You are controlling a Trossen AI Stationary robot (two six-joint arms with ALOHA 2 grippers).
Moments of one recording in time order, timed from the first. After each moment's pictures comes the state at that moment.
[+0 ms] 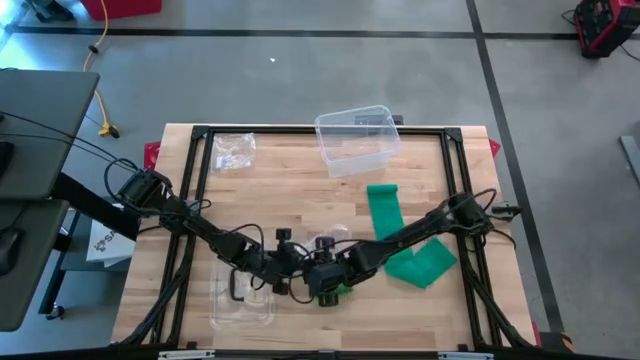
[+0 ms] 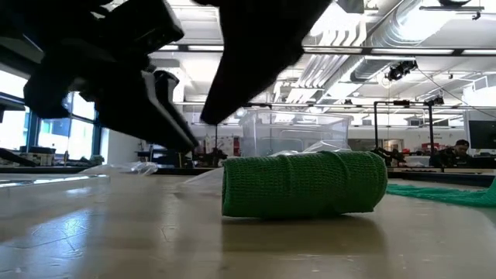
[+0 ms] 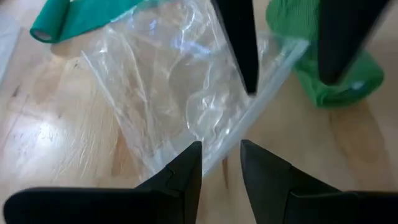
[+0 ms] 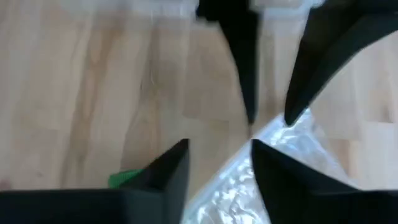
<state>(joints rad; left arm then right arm) -0.50 1.70 0.77 0.13 -0.50 -0.15 0.40 2.13 1.65 -0.57 0.26 0.20</state>
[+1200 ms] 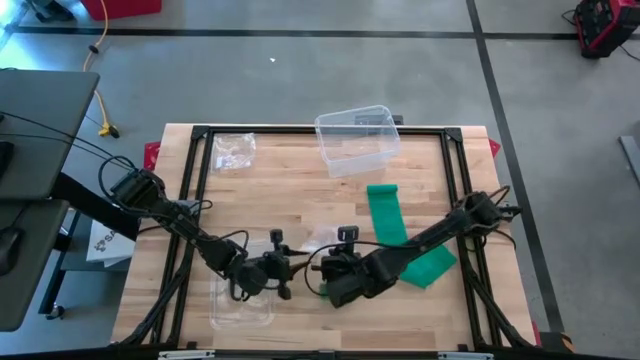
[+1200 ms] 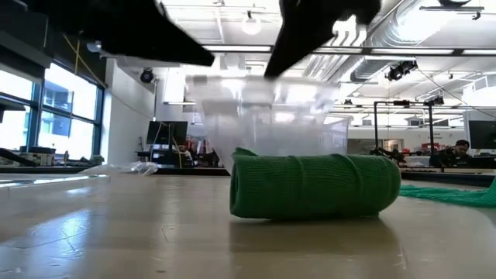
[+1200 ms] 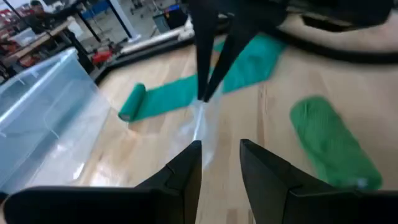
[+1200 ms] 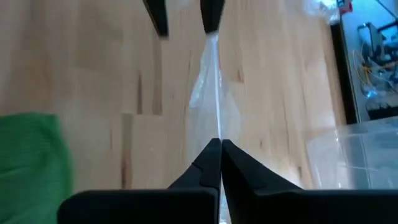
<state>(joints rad) -0.61 1.65 0.77 0.38 -0.85 -0.01 0.48 2.02 1.66 -0.89 0.70 0.26</state>
